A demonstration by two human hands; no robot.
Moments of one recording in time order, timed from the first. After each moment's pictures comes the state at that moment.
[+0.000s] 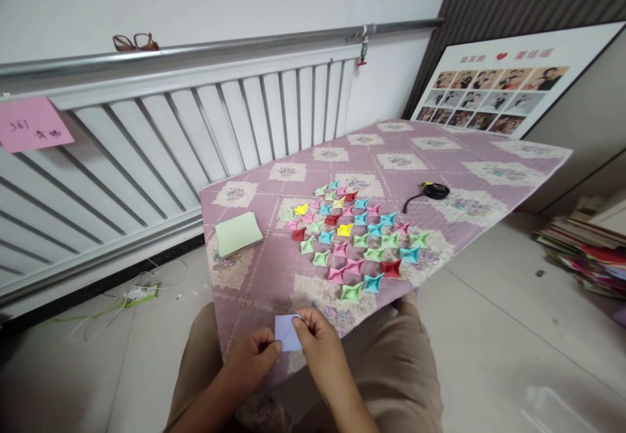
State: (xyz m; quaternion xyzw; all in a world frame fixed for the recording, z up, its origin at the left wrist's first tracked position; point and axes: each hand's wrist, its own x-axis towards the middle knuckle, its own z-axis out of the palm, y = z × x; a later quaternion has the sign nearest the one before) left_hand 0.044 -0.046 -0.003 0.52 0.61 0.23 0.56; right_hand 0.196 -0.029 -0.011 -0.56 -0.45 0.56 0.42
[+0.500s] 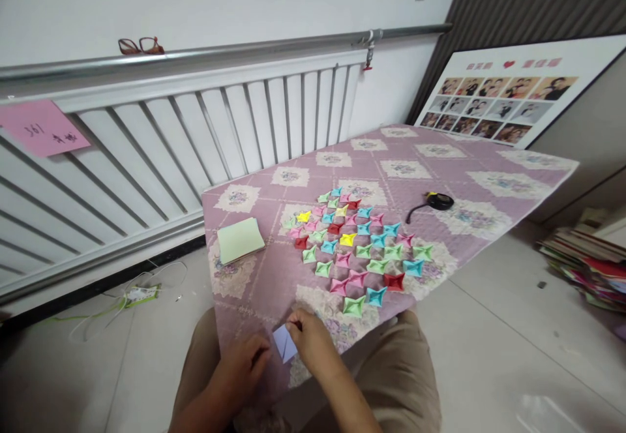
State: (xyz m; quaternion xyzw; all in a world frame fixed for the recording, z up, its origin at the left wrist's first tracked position) left_hand 0.014 -0.043 -0.021 0.74 0.60 0.14 0.28; right_hand 0.192 0.011 -0.031 -0.57 -0.63 0.45 0.28
